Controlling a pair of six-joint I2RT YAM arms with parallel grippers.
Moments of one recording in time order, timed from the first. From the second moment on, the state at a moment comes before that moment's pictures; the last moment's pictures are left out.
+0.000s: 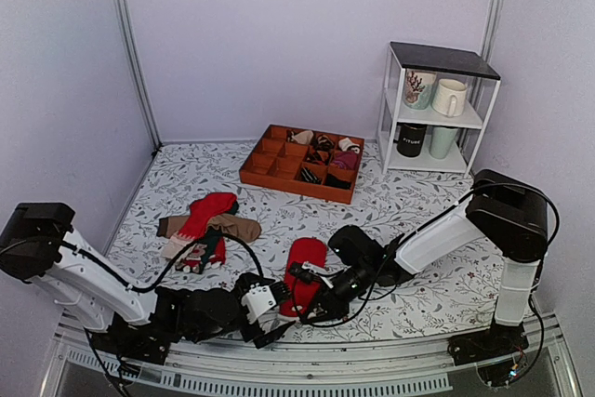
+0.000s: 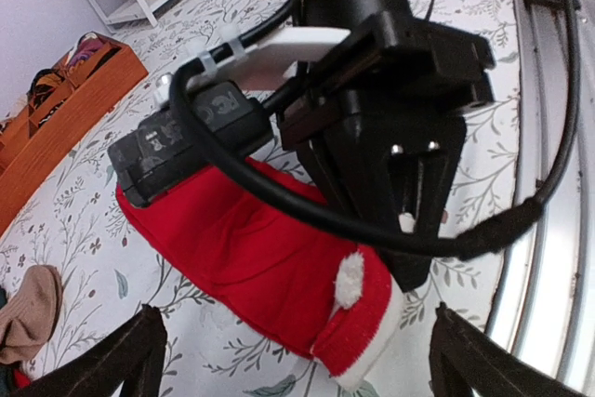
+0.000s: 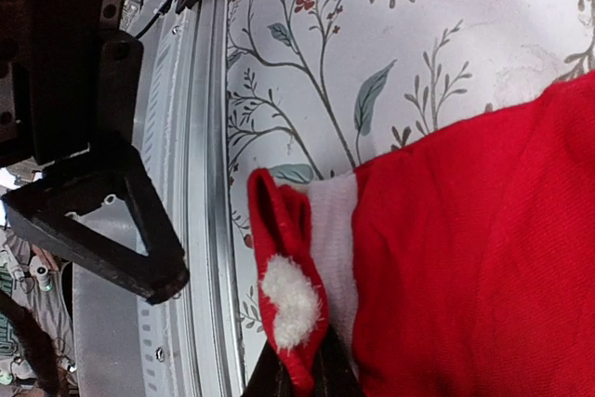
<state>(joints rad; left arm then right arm) -1.48 1.50 0.35 0.61 -0.50 0.04 1.04 1.94 0.84 0.20 -0.77 0.22</state>
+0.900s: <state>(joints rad) -1.36 1.36 0.20 0.75 -0.07 0.05 1.04 1.94 0.84 0.18 -0.78 0.22</state>
